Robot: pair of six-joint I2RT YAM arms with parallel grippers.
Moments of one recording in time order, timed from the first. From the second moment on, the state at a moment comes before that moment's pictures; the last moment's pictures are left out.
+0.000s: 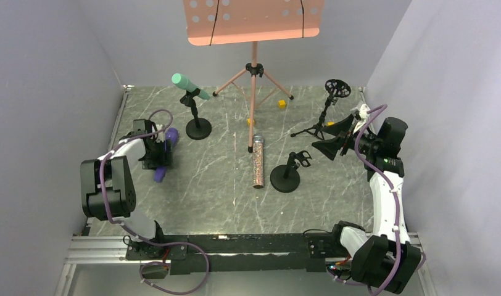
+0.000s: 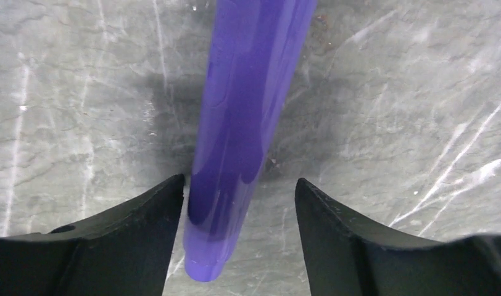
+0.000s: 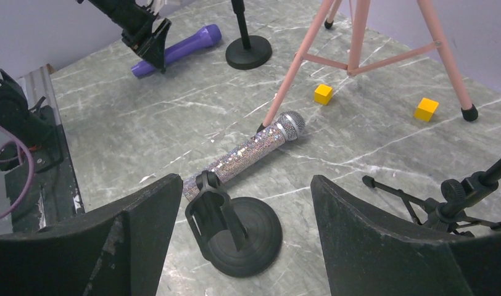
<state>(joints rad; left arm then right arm) 0.13 1.60 0.91 -0.49 0.11 0.00 -0.30 1.00 0.83 -0.17 -1.29 -0.17</state>
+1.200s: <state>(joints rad) 0.10 0.45 0.64 -0.43 0.34 -0.18 -0.34 1.01 0.86 -0.34 -1.36 -0.36</state>
